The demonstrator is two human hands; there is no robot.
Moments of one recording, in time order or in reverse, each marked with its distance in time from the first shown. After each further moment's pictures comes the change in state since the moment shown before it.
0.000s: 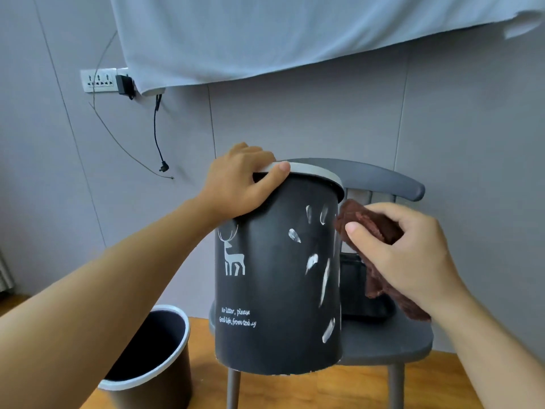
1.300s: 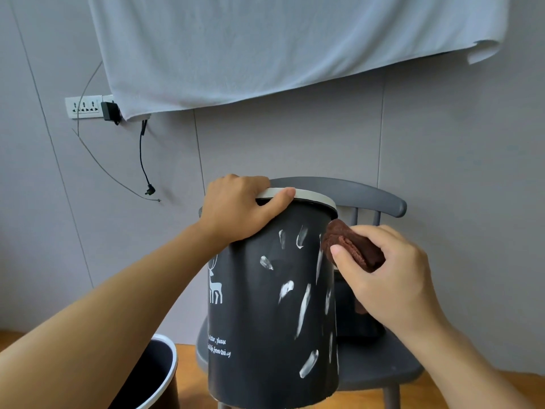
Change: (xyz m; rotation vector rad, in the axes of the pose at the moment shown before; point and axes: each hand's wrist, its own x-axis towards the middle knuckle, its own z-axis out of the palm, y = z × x) left_hand 0.013 0.022 0.015 0.139 0.074 -0.040; right_hand -0.005 -0.006 0.004 -0.063 0.110 -0.097
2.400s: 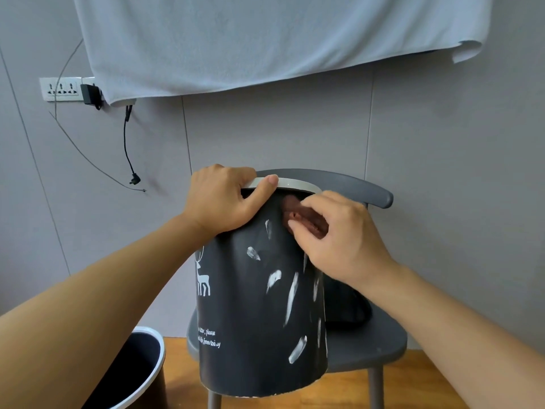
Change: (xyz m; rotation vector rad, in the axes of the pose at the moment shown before) left_hand -0.011 -0.011 -0.008 -0.017 0.072 0.030; right_hand 0.037 -0.023 0.030 -0.170 -0.151 -0.259
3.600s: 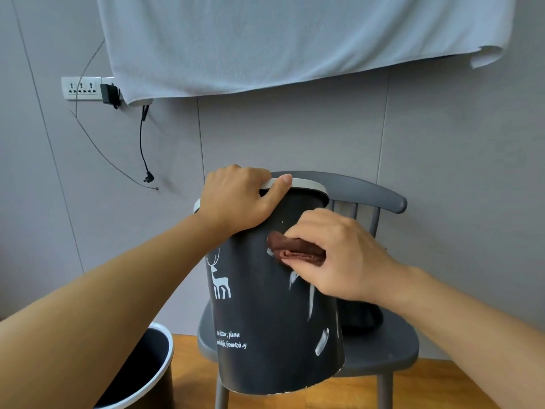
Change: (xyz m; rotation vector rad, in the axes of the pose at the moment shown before) left_hand 0.001 -0.001 -0.002 0.074 -0.061 -0.017; right_hand 0.002 -0.016 0.002 0.037 -0.303 -0.237
